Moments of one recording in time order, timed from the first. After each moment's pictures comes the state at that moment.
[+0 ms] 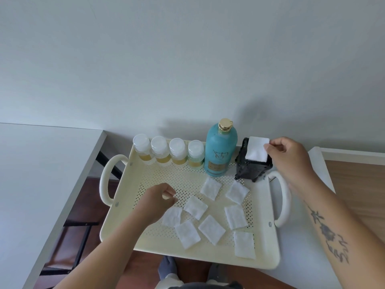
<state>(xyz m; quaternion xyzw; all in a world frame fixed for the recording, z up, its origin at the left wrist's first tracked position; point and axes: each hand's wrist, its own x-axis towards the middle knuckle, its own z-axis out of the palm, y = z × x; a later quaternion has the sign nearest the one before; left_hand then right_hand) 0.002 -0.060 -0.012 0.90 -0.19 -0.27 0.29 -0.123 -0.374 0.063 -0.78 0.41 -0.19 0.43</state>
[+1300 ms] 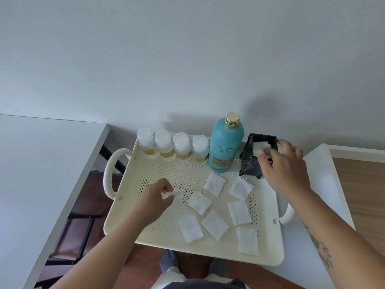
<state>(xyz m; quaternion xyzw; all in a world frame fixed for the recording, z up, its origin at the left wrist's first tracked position) 0.002 -0.041 -0.032 0.90 -0.23 -0.22 0.30 -0.132 -0.359 0.021 -0.93 0.34 -0.10 0.10</state>
